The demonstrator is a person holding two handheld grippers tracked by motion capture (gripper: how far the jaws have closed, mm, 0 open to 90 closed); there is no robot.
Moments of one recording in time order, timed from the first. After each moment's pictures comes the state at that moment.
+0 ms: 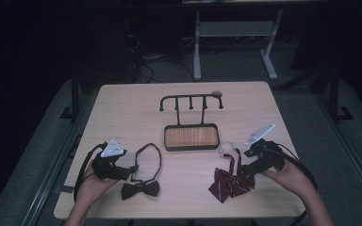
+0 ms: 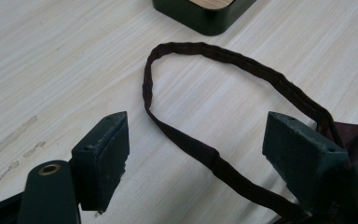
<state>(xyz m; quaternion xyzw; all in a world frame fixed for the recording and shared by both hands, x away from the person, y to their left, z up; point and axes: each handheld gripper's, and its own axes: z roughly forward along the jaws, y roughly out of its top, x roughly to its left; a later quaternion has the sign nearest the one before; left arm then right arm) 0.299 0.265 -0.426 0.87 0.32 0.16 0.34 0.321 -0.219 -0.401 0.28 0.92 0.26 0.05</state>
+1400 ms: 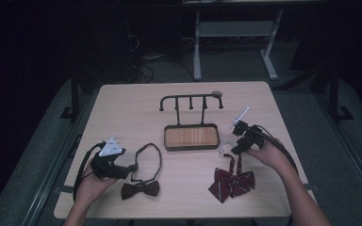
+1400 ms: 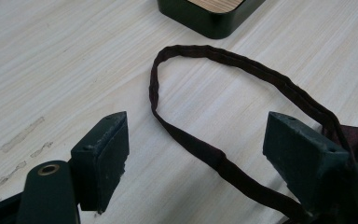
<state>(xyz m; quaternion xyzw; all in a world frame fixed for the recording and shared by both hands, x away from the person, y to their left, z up) 0.301 0.268 -0.425 0.87 0.32 0.17 0.35 0.401 -0.190 -0.427 0.33 0.93 0.15 0.04</state>
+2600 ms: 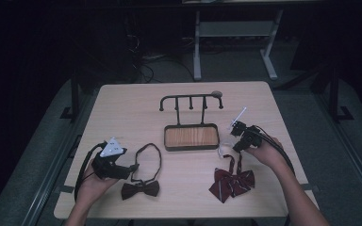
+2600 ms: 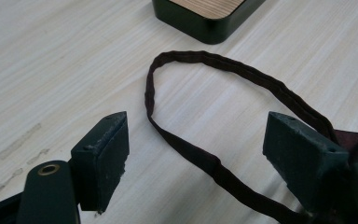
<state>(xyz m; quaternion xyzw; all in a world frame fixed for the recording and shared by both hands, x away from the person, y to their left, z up) 0.299 0.264 -0.423 0.86 0.31 0.17 0.35 0.404 -0.187 -0.431 0.34 0.93 0.13 0.03</state>
